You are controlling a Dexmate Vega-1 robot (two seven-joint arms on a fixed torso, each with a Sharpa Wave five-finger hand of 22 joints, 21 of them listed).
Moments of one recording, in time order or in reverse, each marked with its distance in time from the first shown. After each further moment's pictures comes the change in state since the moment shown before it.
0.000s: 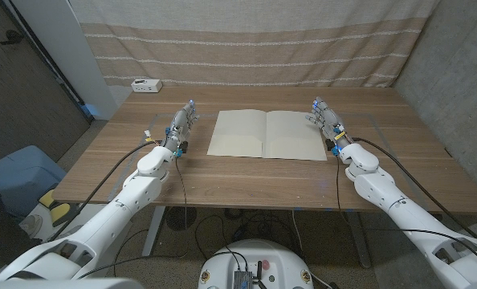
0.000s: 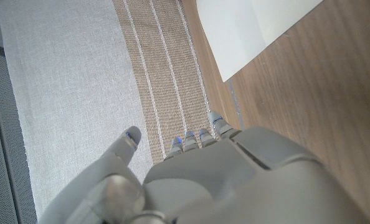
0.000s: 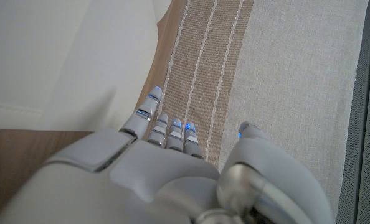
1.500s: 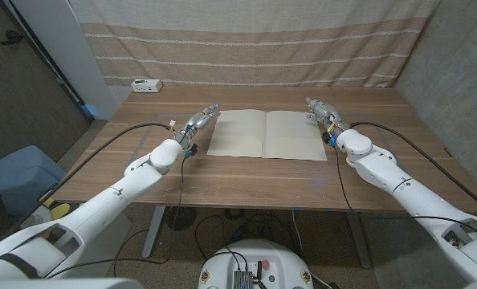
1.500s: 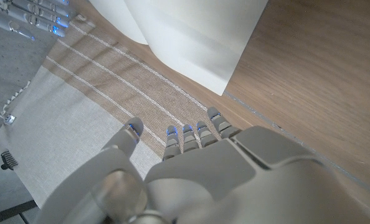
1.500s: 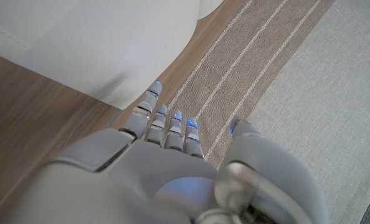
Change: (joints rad) left arm -0.092 0.154 0.209 -0.140 0.545 0.160 0.156; left_hand 0.096 0.022 0.000 -0.127 -0.019 0.169 -0.028 0.022 0.005 0.078 0.005 0.015 0.004 0.081 0.023 0.000 -0.003 0.058 0.014 -0.005 0.000; right arm 0.100 -0.107 -0.107 -0.133 -0.265 -0.311 -0.187; right_hand 0.052 0.029 0.104 -0.013 -0.045 0.059 -0.042 0.019 0.005 0.088 0.019 0.015 0.004 0.104 0.053 0.033 0.014 0.041 0.063 0.014 0.000
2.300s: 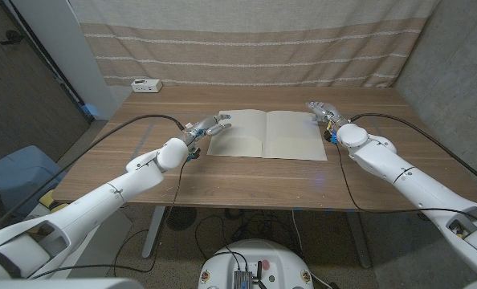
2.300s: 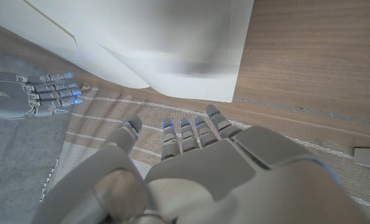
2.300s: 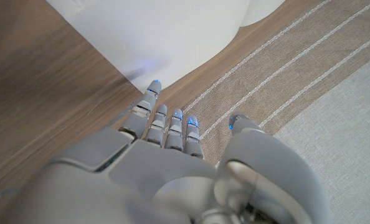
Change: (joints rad) left arm -0.010 0.089 0.088 -0.169 0.285 0.164 -0.027; left_hand 0.022 0.012 -0.009 -0.030 0.000 0.149 0.013 0.004 0.005 0.130 0.001 0.022 0.005 0.097 -0.016 0.014 0.000 0.027 0.027 -0.011 0.000; right arm 0.068 -0.044 -0.069 -0.059 -0.126 -0.254 -0.044; right_hand 0.061 -0.003 0.064 -0.039 -0.023 0.027 0.002 0.000 0.000 0.023 -0.013 0.000 0.000 0.016 -0.017 -0.007 -0.003 0.000 0.000 0.000 0.000
